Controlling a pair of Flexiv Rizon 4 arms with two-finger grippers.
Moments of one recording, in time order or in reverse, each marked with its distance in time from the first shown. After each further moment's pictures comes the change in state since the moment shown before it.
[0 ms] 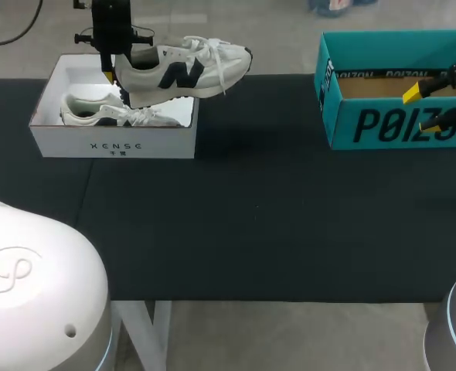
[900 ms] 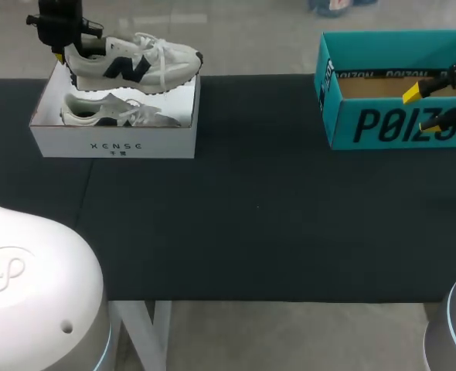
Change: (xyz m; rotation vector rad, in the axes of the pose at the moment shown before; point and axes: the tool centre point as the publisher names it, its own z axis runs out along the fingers) left arm 0.105 0.096 0.011 -0.178 0.081 0.183; right arm 0.000 0.000 0.000 0.000 0.000 0.000
